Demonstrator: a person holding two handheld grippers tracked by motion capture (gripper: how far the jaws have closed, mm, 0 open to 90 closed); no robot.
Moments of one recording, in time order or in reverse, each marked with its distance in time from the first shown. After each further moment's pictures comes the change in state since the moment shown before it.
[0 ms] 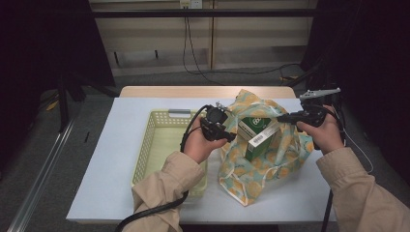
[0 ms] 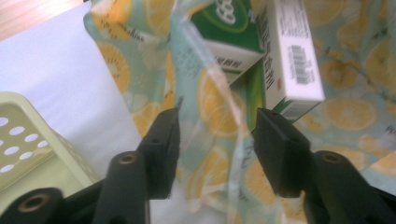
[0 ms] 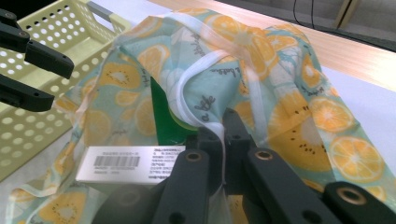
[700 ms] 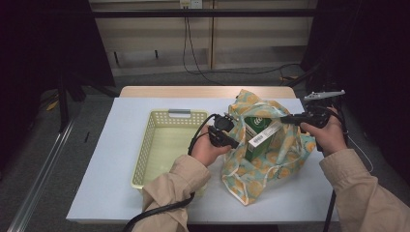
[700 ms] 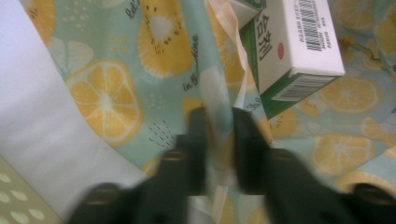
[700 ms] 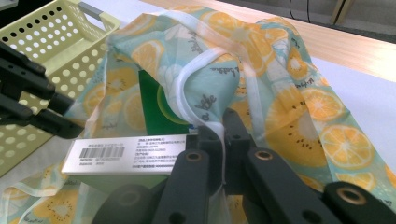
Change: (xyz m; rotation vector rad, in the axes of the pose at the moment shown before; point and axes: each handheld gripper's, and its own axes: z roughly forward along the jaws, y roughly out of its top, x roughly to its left) left arm -0.005 -0.007 0.037 0.119 -0.102 -0.027; right arm -0.010 -0.009 -0.001 -0.011 0.004 0.027
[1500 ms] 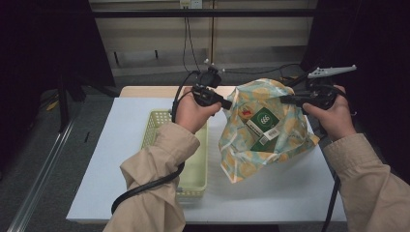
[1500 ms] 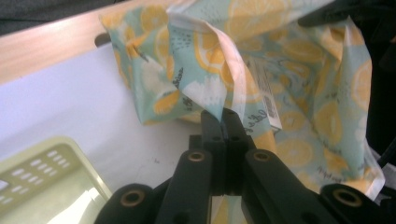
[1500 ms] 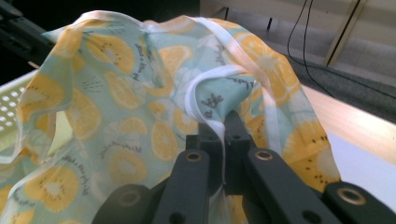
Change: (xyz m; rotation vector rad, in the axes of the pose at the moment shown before) left arm 0.007 0.074 -0.131 -0.190 -0.010 -0.133; right arm 0.035 0.070 -0.039 -0.086 -0.005 -0.096
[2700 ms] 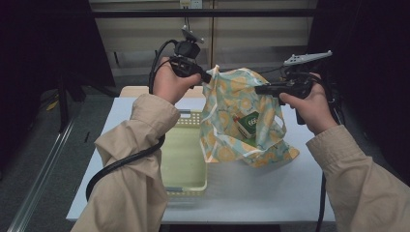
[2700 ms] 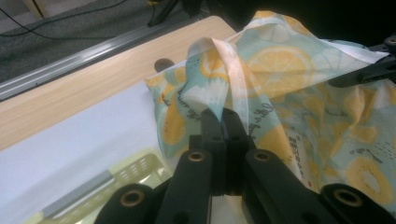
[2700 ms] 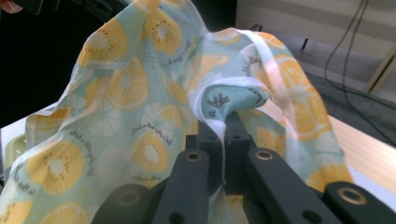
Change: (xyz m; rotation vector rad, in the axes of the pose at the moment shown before) left arm 0.036 0.032 -0.054 0.001 0.125 0.029; right arm 0.047 0.042 0.033 -0.037 0.129 -0.038
